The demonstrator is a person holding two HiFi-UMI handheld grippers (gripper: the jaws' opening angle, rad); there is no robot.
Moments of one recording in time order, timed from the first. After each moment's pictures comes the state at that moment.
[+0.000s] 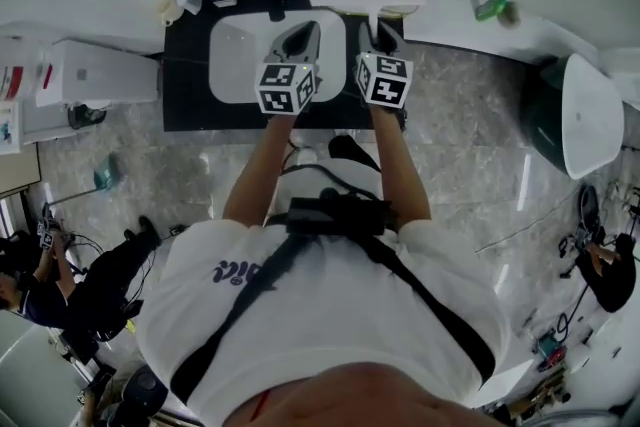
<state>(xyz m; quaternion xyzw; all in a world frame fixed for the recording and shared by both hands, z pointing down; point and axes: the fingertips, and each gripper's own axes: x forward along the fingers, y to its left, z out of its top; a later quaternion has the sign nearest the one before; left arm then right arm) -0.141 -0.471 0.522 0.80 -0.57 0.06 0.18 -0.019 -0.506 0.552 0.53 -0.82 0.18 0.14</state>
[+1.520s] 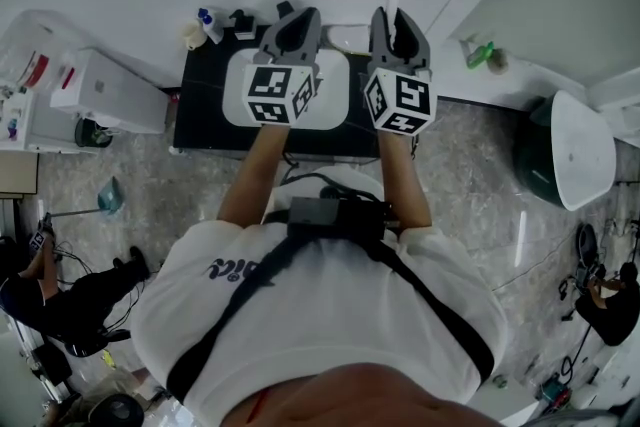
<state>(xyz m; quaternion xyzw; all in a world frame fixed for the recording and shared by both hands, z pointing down) -0.160 -0.429 0.316 0.81 -0.59 -0.03 0.00 -0.035 -0.448 0.293 0.52 -0.85 -0.02 -0.09</state>
